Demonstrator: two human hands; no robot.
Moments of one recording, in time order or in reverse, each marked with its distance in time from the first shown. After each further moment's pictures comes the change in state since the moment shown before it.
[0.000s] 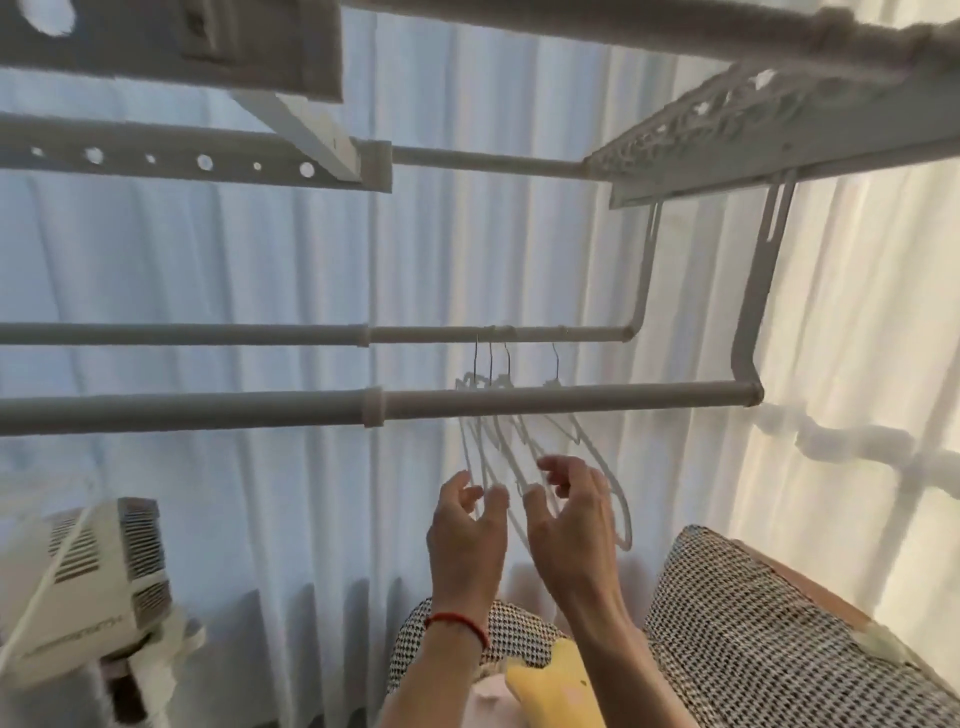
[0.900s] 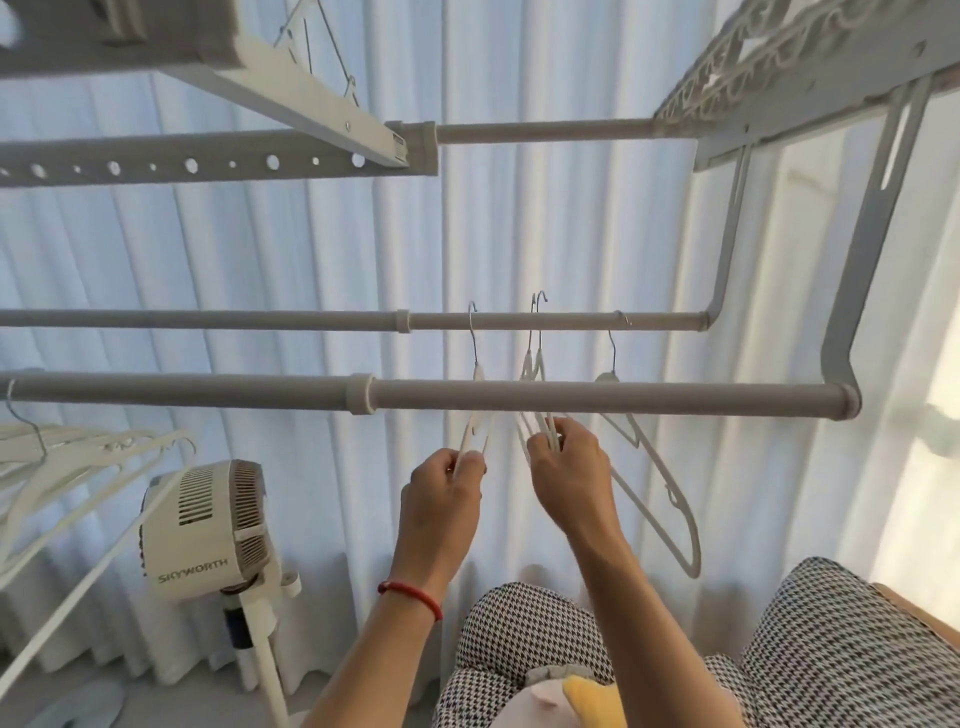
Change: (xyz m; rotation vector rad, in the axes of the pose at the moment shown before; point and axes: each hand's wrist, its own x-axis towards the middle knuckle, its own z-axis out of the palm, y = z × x) left_hand 0.031 0.014 -0.014 0.163 0.169 0.100; right_hand 0.087 0.017 0.034 0.143 -0.292 0.026
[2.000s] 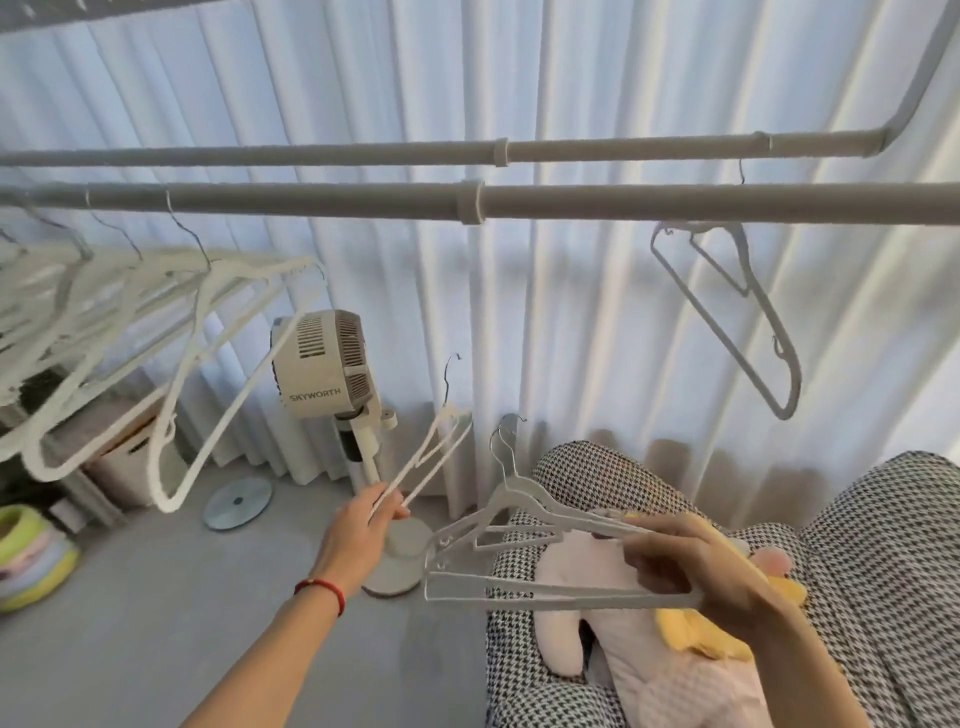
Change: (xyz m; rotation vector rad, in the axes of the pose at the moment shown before) left_hand -0.109 -0.206 -0.167 0.497 -0.096 -0.239; right_hand -0.143 0.160 -0.037 0.570 -0.966 0.373
